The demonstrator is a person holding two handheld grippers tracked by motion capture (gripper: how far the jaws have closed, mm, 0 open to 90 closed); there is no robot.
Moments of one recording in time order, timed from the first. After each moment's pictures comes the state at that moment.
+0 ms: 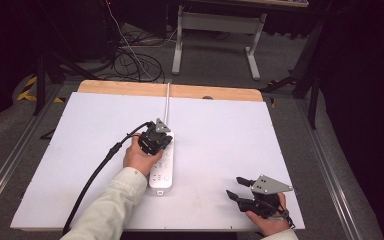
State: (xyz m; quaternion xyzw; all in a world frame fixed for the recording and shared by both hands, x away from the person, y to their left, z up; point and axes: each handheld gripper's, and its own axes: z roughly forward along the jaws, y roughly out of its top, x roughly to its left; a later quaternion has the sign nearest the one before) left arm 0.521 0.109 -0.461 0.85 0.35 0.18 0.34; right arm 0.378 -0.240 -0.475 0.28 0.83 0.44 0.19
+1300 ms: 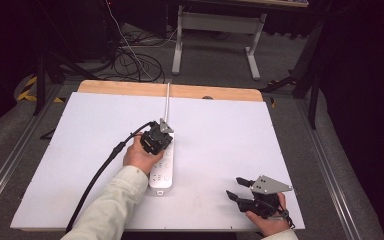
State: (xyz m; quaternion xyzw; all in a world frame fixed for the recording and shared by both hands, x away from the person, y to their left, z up) left arm 0.522 0.101 -0.458 0.86 0.34 0.20 0.31; right arm 0.378 -0.240 -0.476 0.29 0.83 0.44 0.19
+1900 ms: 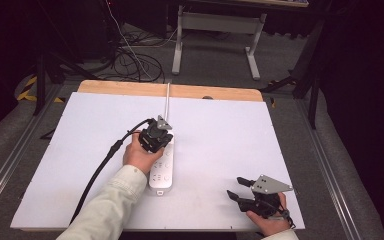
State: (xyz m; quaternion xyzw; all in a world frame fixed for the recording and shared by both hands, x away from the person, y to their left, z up) left arm 0.517 0.108 -0.439 0.86 0.35 0.18 0.34; right arm 0.379 -0.242 -0.476 0.29 0.83 0.44 0.19
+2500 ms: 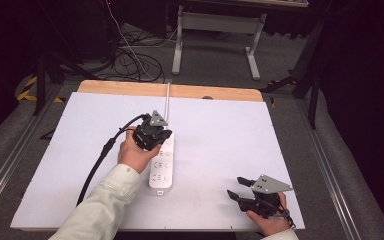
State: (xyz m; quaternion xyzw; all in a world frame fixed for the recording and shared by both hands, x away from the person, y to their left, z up) left arm 0.503 0.117 -0.409 0.85 0.33 0.18 0.37; right arm 0.379 -0.242 -0.477 0.29 0.83 0.44 0.19
